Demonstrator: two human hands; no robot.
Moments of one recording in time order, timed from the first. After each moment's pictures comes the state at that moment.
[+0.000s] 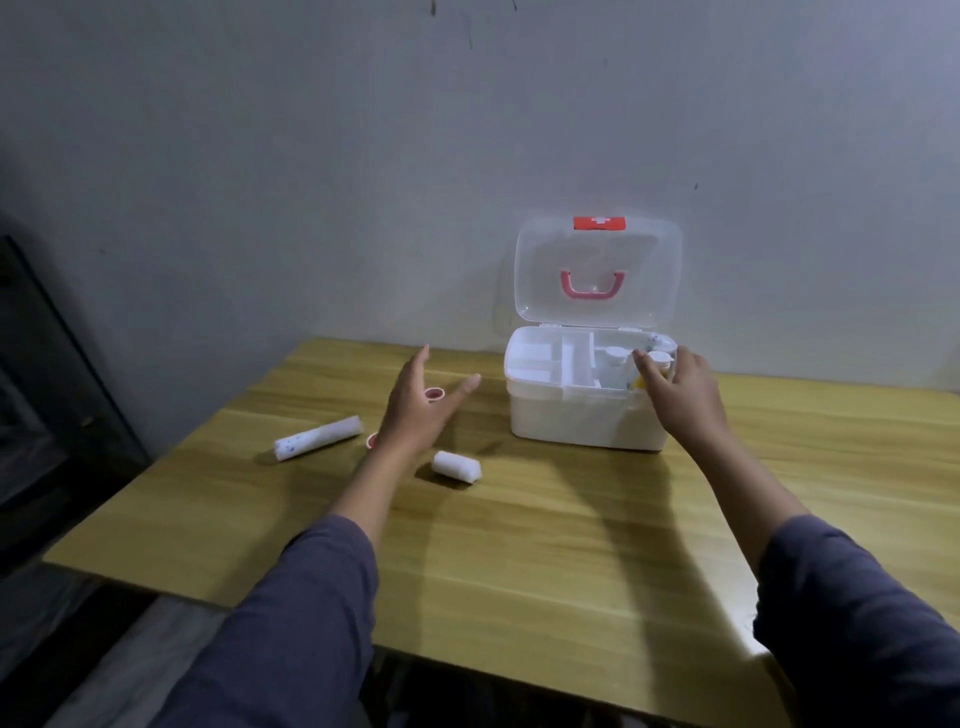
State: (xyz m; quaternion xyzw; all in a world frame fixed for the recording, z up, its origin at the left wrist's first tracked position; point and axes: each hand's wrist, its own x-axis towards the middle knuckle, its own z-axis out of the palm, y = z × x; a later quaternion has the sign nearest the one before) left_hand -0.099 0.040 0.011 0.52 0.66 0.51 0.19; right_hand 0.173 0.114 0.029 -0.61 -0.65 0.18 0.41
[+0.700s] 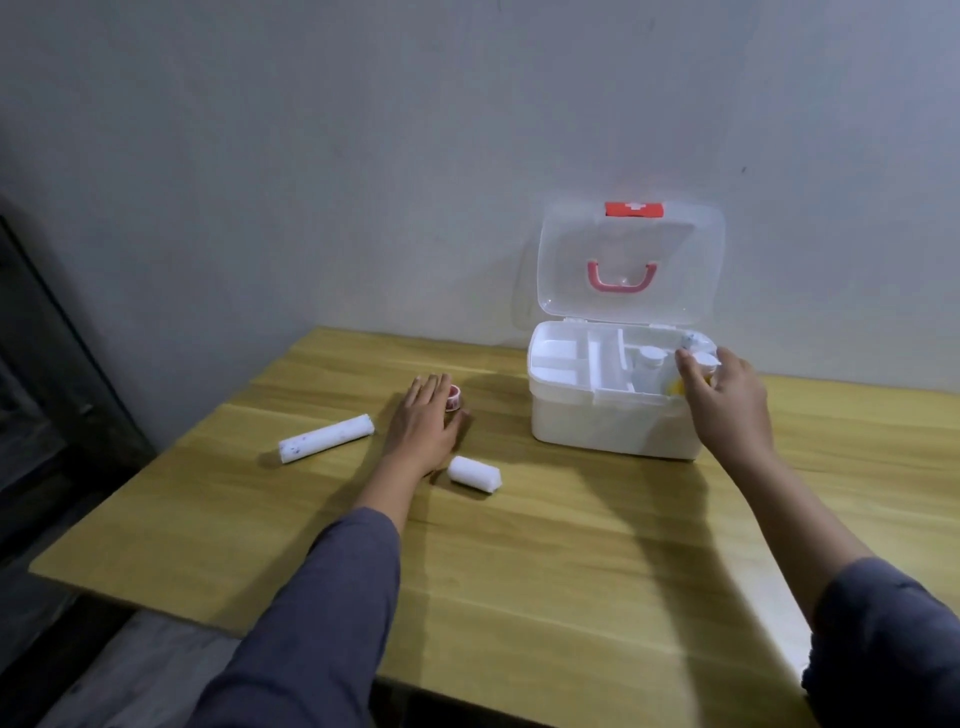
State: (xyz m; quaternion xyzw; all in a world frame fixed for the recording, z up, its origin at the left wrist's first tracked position) left_hand -0.137 0.076 -0.038 0.63 0.74 0.23 0.05; right_hand 0.167 0.115 0.024 -0.62 -0.63 0.15 0.44
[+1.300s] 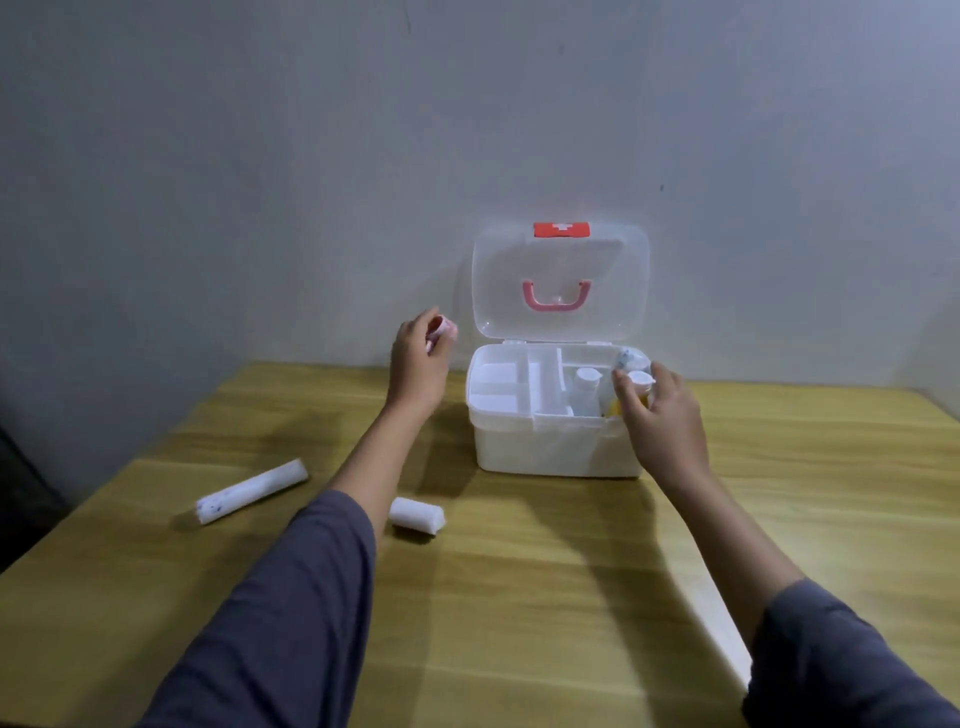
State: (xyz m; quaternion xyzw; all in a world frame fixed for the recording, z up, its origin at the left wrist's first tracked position) left_hand -0.074 0.137 0.049 0.57 0.59 0.56 0.13; right_hand 0.168 0.115 0.021 -0.61 -0.62 0.16 0.47
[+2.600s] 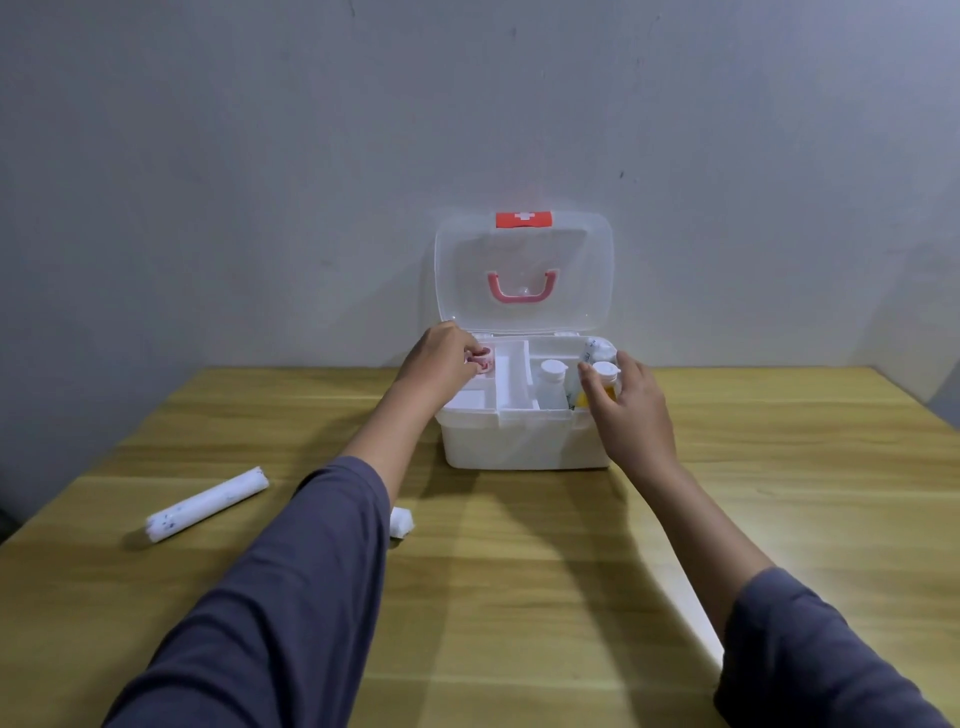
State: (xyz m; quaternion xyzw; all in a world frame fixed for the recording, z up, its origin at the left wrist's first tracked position) left_hand -0.036 0.155 0.055 0.73 0.63 0.27 0.05; right_hand 0.169 0.112 0.021 -0.60 -0.62 0.18 0.48
